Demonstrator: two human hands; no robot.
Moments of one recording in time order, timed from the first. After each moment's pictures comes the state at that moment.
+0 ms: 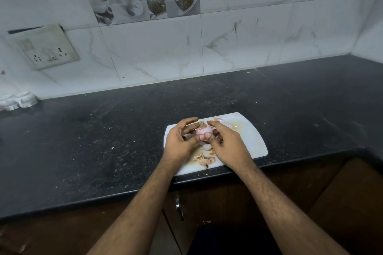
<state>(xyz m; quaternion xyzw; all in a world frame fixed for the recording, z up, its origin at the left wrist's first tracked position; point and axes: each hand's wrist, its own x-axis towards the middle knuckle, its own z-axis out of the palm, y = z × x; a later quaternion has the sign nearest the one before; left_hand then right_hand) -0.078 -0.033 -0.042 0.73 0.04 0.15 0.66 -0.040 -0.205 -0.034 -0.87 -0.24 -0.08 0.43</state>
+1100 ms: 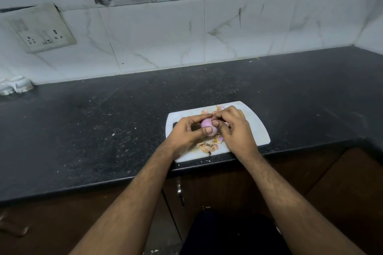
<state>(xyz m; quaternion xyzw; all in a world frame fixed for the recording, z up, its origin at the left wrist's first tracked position) -0.083 -0.030 -0.037 0.70 -0.05 0.00 0.71 -0.042 -0.211 -0.034 -0.83 -0.28 -0.16 0.46</state>
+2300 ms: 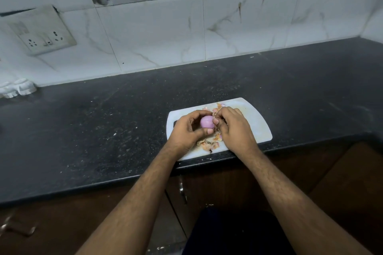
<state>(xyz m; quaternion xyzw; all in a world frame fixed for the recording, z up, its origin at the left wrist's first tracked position) -0.082 -0.032 -0.046 0.76 -0.03 0.09 0.64 -0.038 -0.207 -0.039 -0.87 -0.27 -0.16 0.38</state>
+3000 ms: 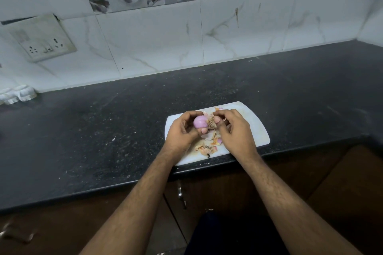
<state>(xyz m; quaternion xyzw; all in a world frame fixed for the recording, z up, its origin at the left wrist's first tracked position) -0.080 -0.030 -0.046 0.72 -0.01 0.12 0.68 -0.040 -0.210 -0.037 -0.83 -0.22 -0.15 0.49</state>
